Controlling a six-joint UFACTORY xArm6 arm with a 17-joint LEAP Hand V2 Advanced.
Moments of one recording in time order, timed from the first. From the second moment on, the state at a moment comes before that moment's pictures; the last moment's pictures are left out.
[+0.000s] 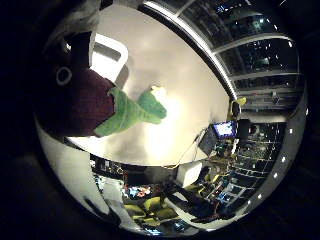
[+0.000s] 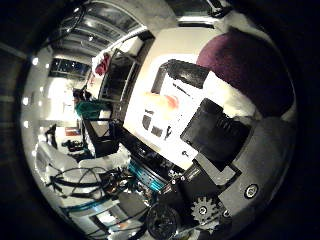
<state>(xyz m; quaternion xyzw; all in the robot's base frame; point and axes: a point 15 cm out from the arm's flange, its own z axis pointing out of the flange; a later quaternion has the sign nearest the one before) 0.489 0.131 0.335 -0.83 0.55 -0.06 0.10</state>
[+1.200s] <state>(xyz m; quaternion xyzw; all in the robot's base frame) 0.403 0.048 0.293 -0.84 0.54 0.03 0.03</state>
